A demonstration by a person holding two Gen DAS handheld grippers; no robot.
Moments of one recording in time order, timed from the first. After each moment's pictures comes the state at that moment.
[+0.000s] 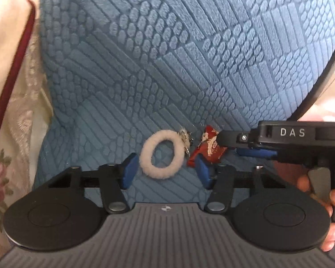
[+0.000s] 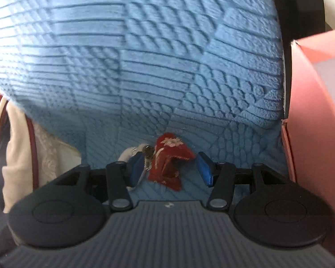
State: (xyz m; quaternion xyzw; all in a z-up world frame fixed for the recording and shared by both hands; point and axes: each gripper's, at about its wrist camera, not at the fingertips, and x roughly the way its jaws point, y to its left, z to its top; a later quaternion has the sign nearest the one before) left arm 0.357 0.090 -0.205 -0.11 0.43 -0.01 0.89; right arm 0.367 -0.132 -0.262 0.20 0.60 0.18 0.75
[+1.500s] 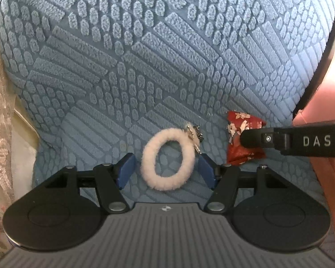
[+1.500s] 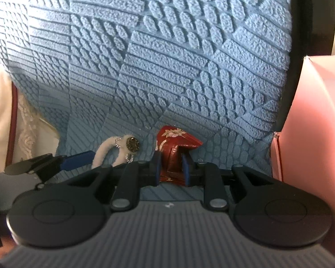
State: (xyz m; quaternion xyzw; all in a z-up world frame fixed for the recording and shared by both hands) left arm 0.395 0.062 -0.248 -0.02 0.43 -0.03 0.90; right arm 0.351 -0.113 -0.258 0.09 0.58 0.19 0.78
